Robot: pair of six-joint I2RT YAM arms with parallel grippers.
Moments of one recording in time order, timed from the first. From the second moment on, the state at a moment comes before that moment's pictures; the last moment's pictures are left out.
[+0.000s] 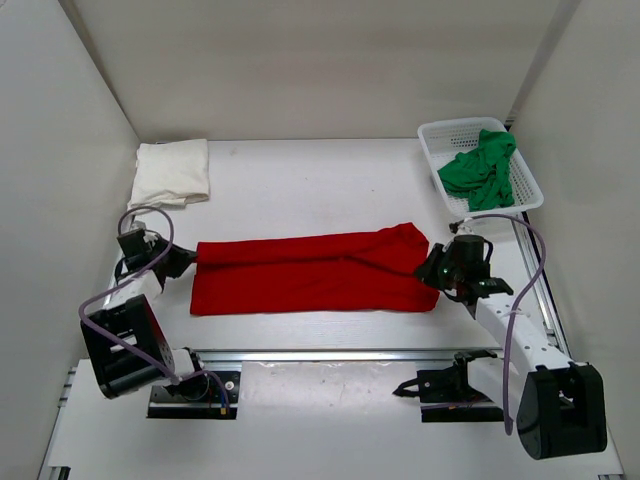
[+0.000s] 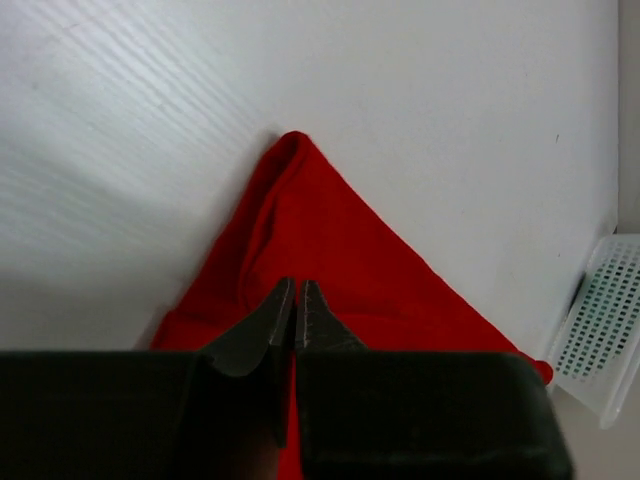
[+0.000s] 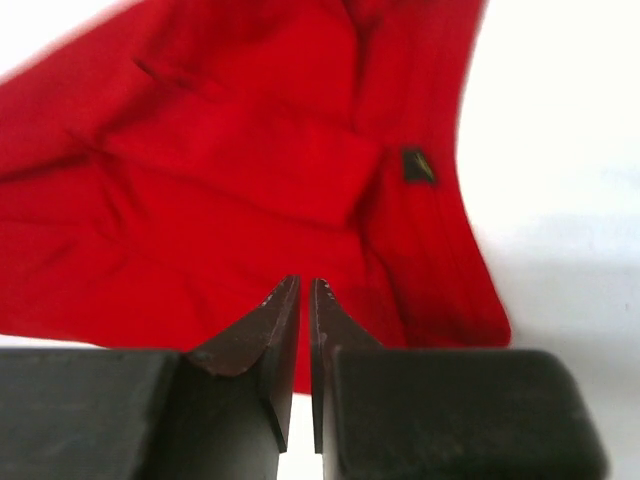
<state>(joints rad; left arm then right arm) 0.38 1.32 0.57 0.00 0.38 -0.66 0.11 0.98 0.48 -0.22 -0.21 0.46</state>
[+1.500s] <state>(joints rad) -0.37 1.20 0.32 0.35 0.20 -0.80 0.57 1.59 0.86 -0.14 0.12 0.35</state>
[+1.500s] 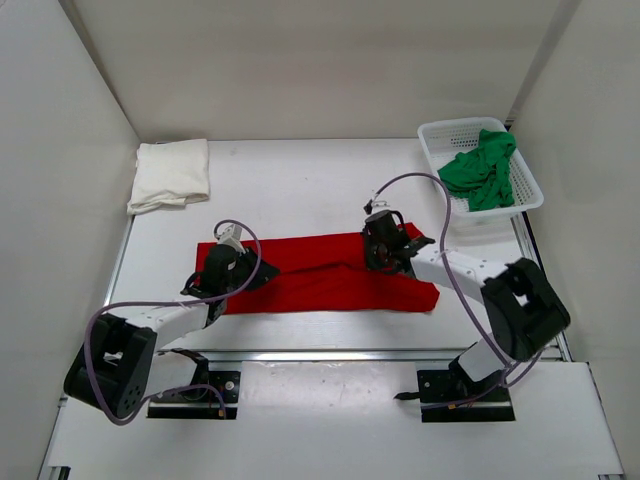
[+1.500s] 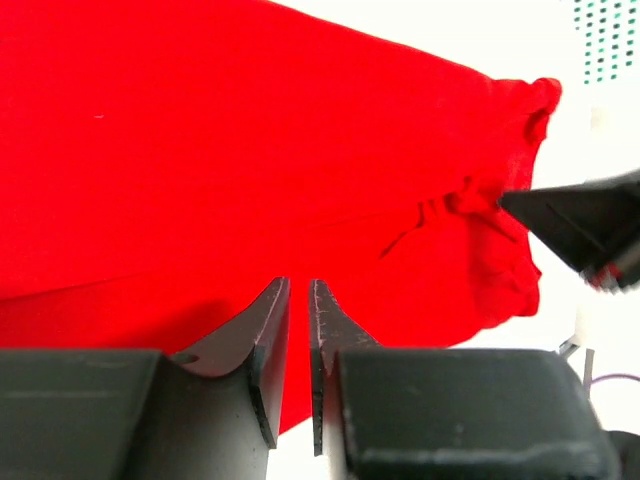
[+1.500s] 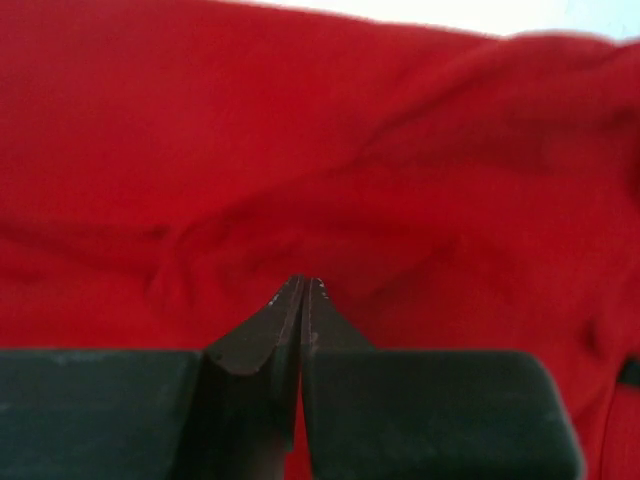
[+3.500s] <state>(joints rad) -0.48 1.20 0.27 0.47 0.25 -0.87 0.69 1.43 0.80 -0.25 0.04 0.55</state>
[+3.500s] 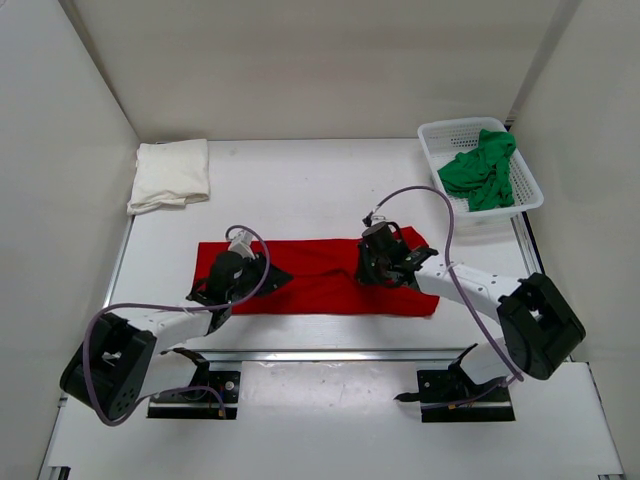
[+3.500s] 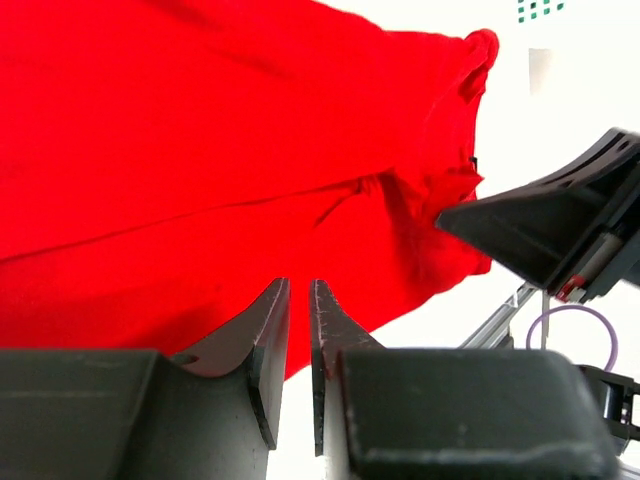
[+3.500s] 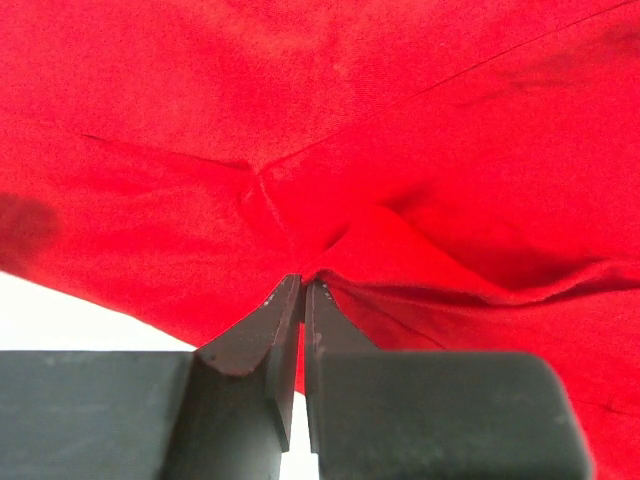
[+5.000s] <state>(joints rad) -0.12 1.63 0.35 0.66 0.47 -0.98 0.07 1.64 0.78 0.11 -0.10 0.48</state>
